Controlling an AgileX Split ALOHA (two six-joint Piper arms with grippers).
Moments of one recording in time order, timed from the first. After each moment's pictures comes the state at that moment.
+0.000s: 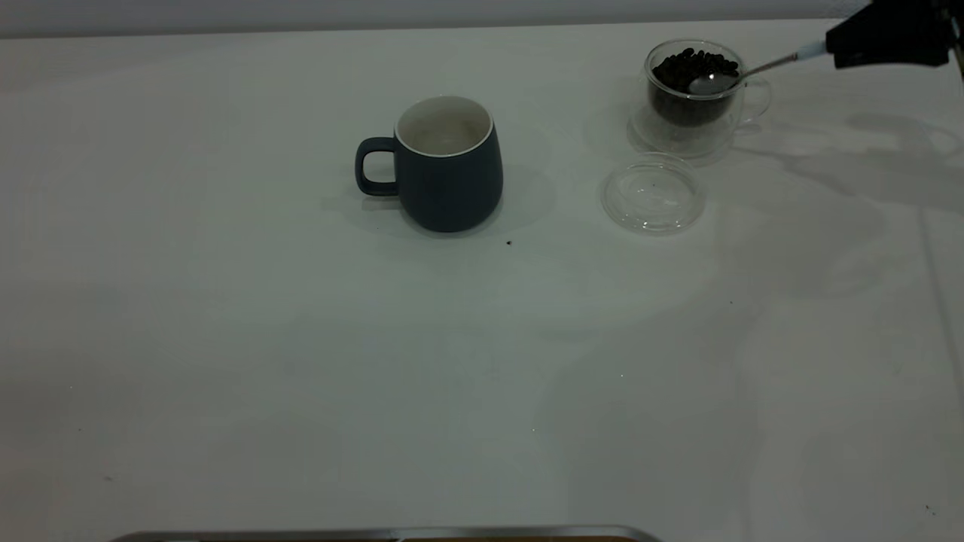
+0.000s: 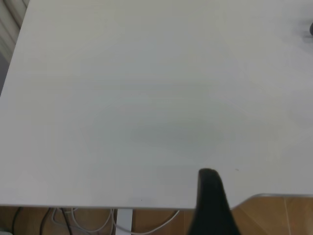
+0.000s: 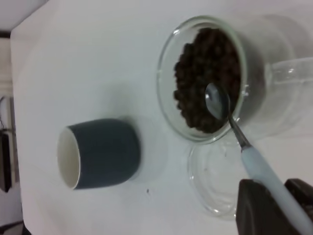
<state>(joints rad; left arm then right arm) 0.01 -0.02 -0.49 0.04 1.14 0.00 -0.30 2.45 -1.58 1.16 1.02 -0.88</state>
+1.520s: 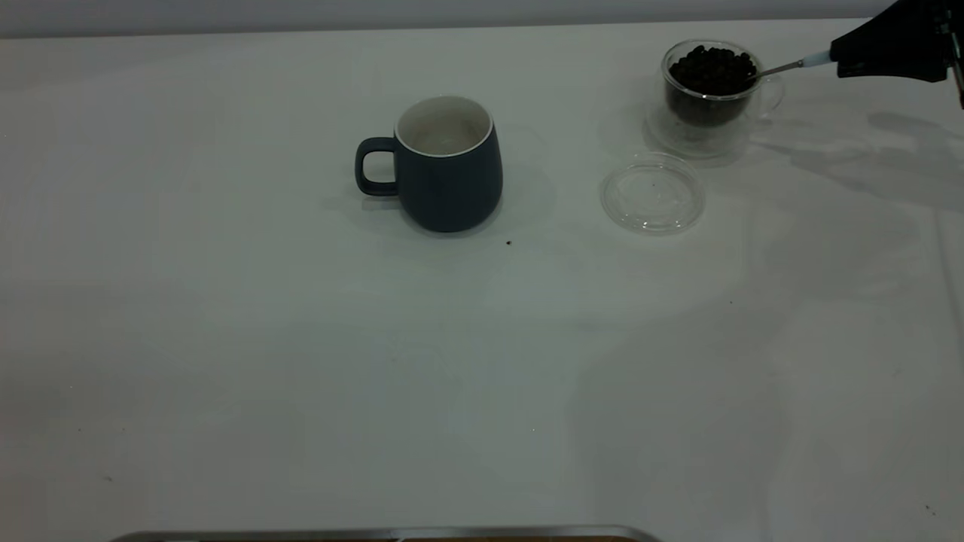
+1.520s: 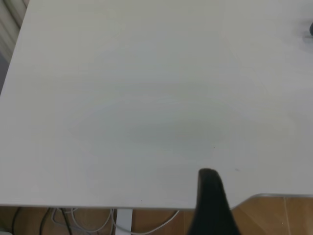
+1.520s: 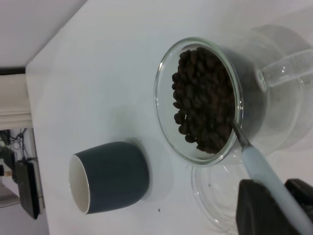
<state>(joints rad) 0.01 -0.02 -0.49 0.04 1.14 0.00 -0.33 2.49 -1.58 1.23 1.03 -0.86</state>
